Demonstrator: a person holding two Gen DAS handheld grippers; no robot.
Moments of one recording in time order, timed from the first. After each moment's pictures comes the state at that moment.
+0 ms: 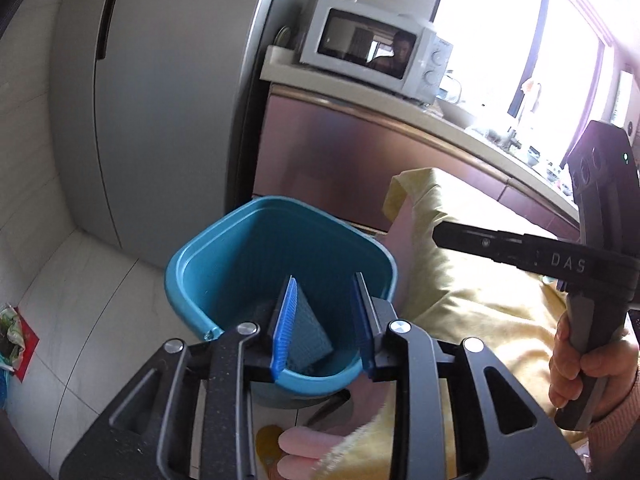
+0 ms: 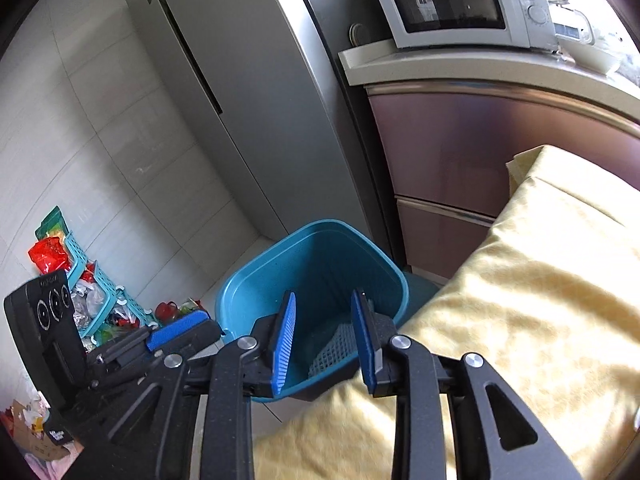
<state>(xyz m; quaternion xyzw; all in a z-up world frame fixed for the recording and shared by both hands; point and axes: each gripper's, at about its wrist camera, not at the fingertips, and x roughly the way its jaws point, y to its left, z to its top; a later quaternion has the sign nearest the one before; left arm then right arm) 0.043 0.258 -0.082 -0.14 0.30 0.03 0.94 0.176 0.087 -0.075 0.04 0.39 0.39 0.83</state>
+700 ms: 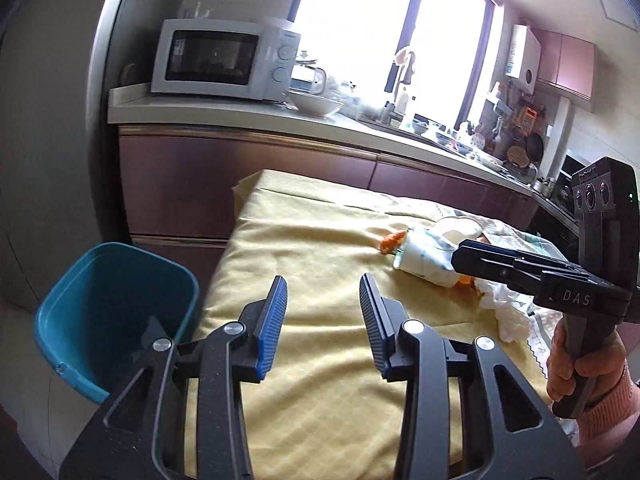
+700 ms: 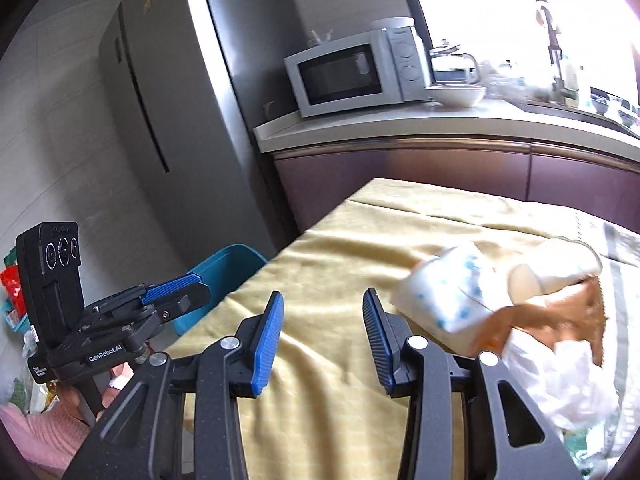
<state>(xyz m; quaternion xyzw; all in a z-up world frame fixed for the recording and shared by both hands) 0.049 0.097 -0.033 -0.08 0.27 -0.17 0.94 0.084 -0.102 -0.045 0.07 0.31 0.26 0.91</state>
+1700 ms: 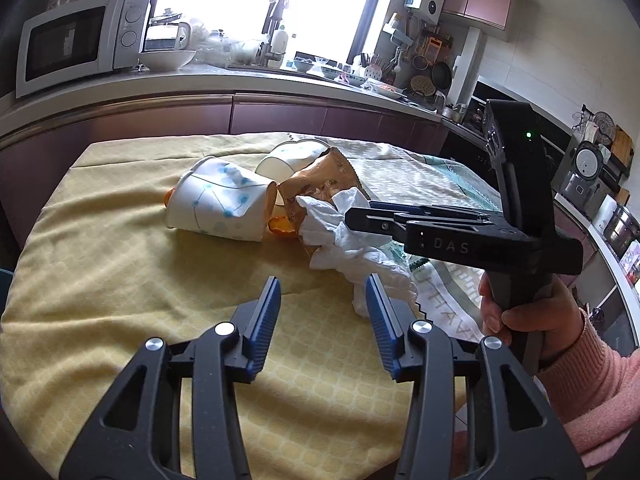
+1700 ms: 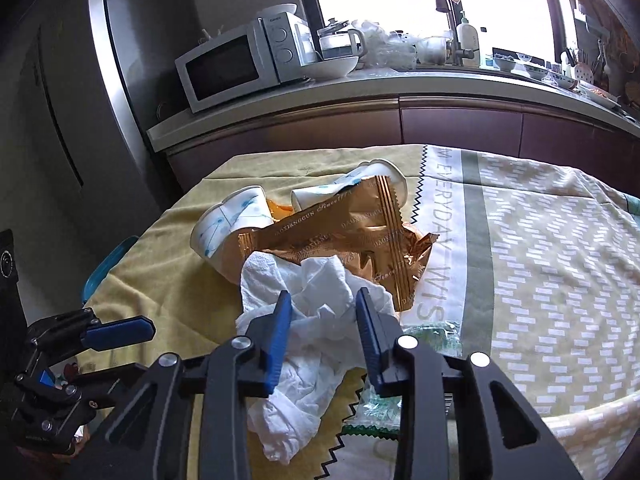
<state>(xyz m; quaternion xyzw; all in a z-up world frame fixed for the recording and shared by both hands) 0.045 -0.072 -0.061 -0.01 0.33 -0.34 0.88 0.085 -0.226 -0.089 0.08 0.36 0.12 0.92</state>
